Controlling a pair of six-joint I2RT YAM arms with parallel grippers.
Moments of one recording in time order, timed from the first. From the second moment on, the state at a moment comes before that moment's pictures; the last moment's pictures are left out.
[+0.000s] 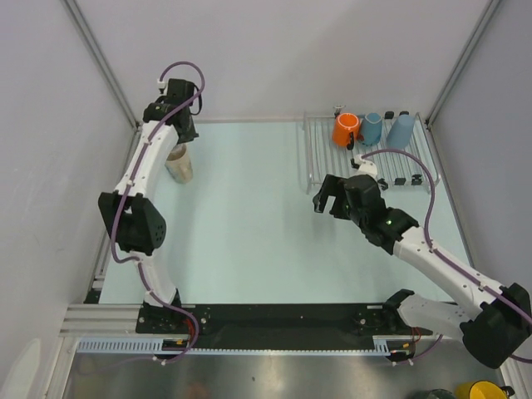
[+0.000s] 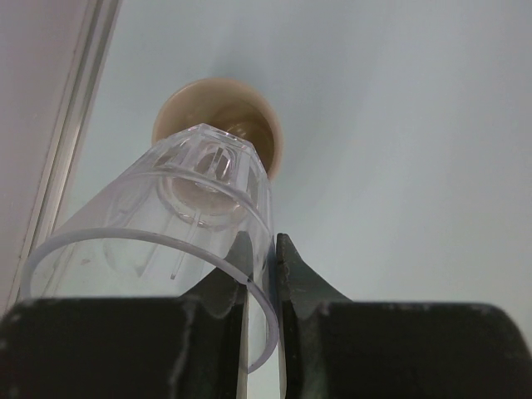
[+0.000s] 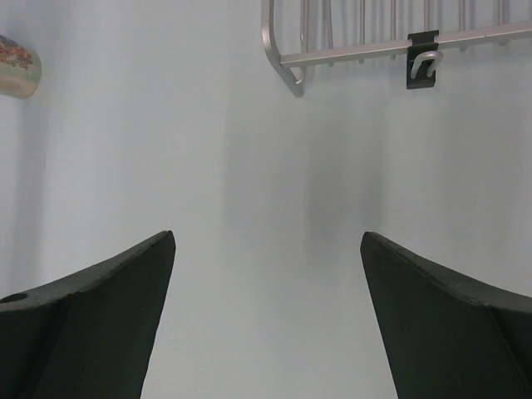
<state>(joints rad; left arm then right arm) -0.17 1.86 1.96 -0.95 -0.41 -0.34 0.61 1.08 0.85 -0.34 0.25 0.63</state>
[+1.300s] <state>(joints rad) -0.07 2.14 2.12 -1.01 -0.30 -0.35 0.60 1.14 0.85 -0.34 0.26 0.61</state>
